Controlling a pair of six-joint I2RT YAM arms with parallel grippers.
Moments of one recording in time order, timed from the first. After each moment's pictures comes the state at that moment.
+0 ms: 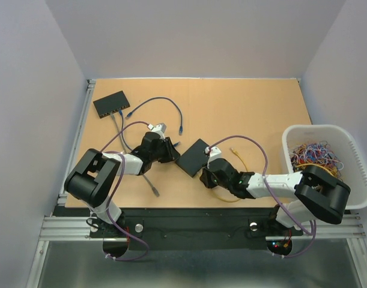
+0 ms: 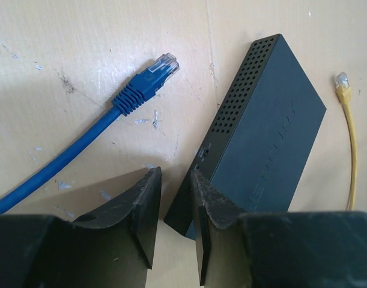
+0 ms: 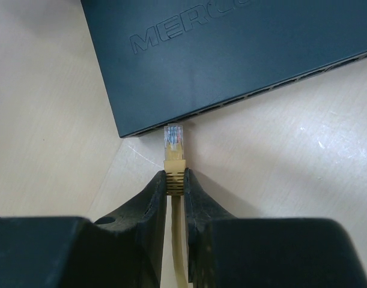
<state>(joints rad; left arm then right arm) -0.50 1.59 0.56 0.41 0.19 -0.66 0.98 1.40 0.49 0.25 0.23 0.50</state>
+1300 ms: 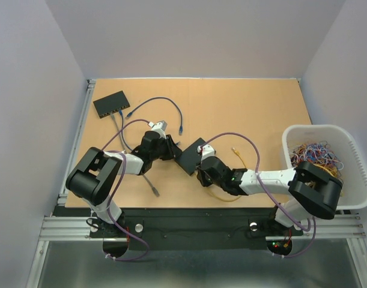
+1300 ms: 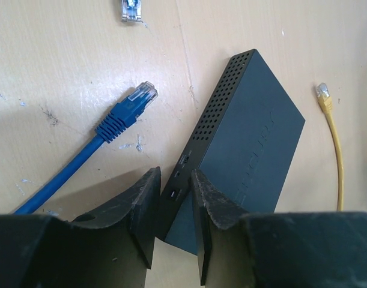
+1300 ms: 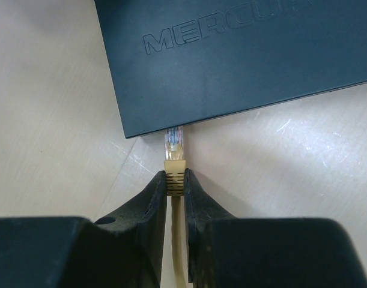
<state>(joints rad) -0.50 1.62 0.56 0.52 0.22 -0.65 1.02 1.47 0.60 0.16 0.28 0.46</state>
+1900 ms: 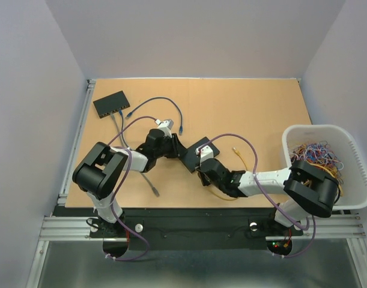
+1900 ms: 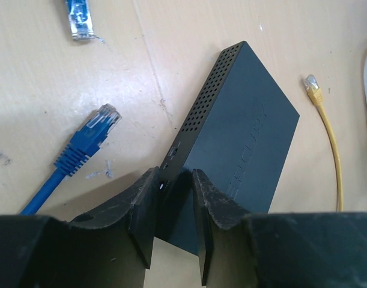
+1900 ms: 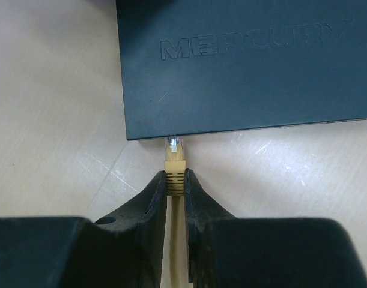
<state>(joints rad) -0.53 1.70 0.61 0.56 0.26 -0.61 1.03 1.51 0.58 0.26 0.37 0.36</state>
